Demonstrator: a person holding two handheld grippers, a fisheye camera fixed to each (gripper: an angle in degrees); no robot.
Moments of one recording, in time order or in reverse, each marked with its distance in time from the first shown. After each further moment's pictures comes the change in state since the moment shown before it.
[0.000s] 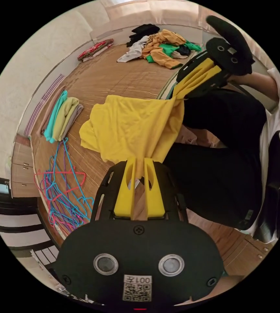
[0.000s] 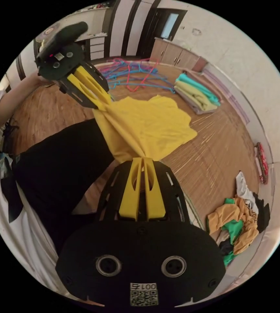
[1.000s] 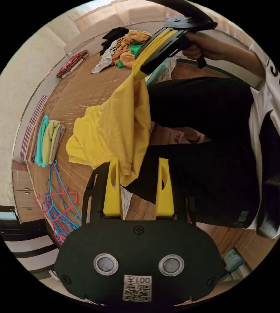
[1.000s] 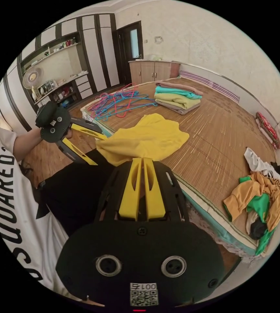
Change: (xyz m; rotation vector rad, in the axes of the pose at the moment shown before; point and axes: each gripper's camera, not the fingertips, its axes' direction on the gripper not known) left arm 0.015 0.009 0.005 0.007 0.029 0.186; right arm 0.026 0.045 -0.034 0.164 -0.158 0.273
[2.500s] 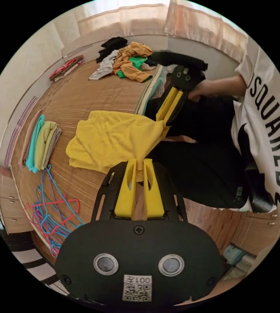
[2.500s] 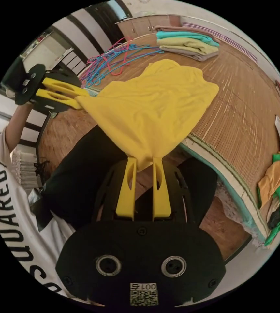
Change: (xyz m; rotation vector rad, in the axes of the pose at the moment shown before) left arm -0.170 0.122 -0.026 0.131 0.170 0.000; right arm 0.041 -0.104 -0.006 -0.391 -0.160 0.157
